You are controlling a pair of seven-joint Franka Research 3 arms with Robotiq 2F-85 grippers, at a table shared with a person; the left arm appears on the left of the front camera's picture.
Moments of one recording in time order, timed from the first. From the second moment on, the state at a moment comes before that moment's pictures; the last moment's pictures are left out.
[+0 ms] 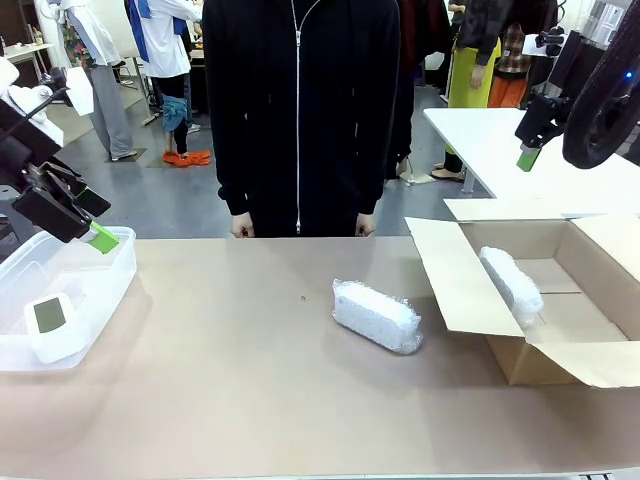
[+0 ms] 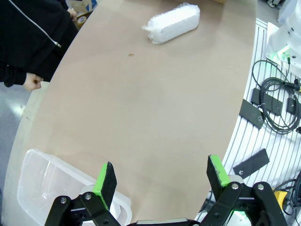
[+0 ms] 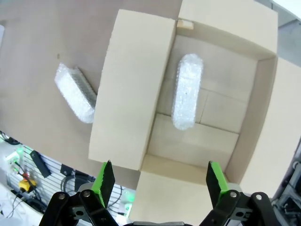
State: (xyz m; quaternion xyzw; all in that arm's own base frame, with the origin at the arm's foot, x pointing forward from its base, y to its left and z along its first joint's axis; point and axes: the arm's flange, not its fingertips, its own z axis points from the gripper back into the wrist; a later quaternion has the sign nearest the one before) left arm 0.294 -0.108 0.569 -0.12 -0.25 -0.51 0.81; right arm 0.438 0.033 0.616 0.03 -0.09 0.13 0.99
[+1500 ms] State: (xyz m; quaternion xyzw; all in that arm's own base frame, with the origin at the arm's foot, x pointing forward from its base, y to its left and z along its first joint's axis) left arm 0.294 -0.108 0.569 -0.12 -0.25 -0.51 0.81; right arm 0.419 0.126 0.652 0.04 -0.18 0.30 0.93
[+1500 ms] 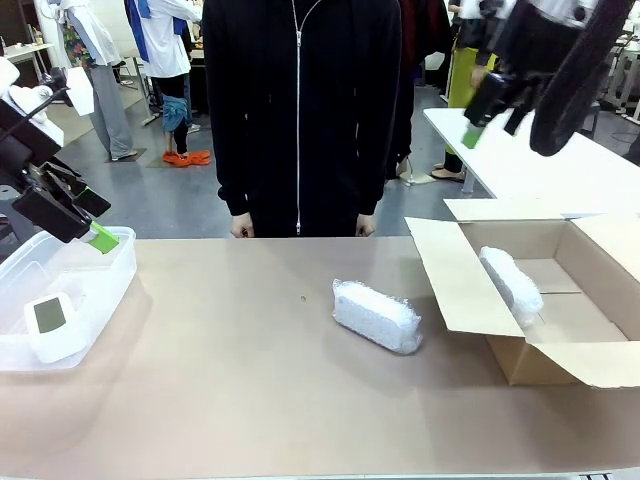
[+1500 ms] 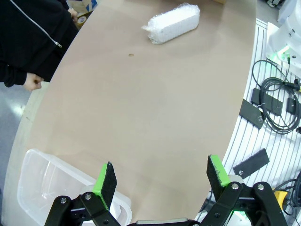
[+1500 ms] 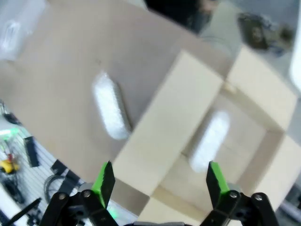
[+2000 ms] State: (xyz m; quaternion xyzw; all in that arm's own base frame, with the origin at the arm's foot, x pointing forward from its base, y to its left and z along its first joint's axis) left arm 0.294 -0.108 0.569 -0.12 -0.25 -0.51 0.81; right arm 0.340 0.160 0.624 0.11 -0.26 0.43 0.86
